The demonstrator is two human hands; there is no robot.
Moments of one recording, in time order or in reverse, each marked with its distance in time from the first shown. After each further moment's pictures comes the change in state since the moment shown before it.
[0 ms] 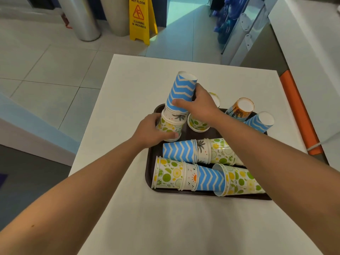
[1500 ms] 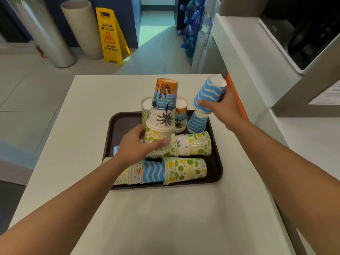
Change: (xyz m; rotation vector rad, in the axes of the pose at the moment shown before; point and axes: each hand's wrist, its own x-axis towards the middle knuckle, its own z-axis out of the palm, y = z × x) left_hand -0.078 0.104 0.087 -0.136 0.038 0.075; right_hand -0.103 0.060 -0.206 0.099 0.424 0.078
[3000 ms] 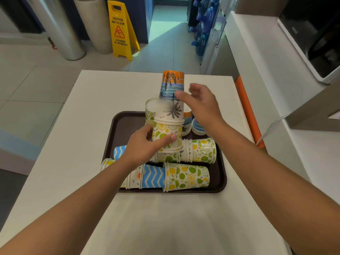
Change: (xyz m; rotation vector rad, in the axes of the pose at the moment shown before) left_hand 0.008 0.019 0.014 -0.181 0.012 -0.064; right_hand -0.017 -0.046 0.062 0.071 -0.169 -0.022
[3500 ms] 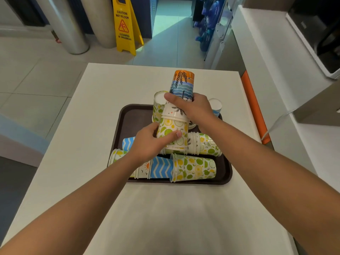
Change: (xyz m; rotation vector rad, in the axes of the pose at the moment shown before) left_hand -0.015 -0.008 -0.007 0.014 -0.033 -0.005; right_hand -0.015 -0.001 0.037 -0.020 -0.113 0.140
